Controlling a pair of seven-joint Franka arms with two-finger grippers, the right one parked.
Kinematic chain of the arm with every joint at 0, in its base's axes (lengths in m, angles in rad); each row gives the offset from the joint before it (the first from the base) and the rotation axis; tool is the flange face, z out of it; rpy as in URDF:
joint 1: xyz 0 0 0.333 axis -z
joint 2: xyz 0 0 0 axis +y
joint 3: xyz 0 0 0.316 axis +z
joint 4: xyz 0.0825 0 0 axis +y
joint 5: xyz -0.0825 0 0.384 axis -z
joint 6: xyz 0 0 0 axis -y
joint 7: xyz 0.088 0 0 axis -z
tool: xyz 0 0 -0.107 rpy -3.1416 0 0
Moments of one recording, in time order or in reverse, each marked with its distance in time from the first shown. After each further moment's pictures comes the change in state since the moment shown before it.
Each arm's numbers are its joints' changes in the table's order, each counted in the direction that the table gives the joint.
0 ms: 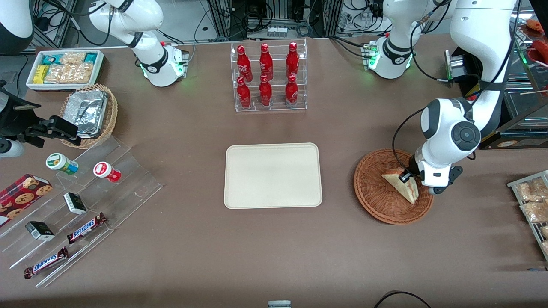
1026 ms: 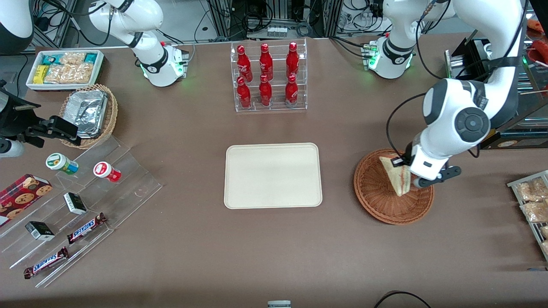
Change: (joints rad) arm 0.006 -0.099 -0.111 -0.177 -0.003 -0.363 0.287
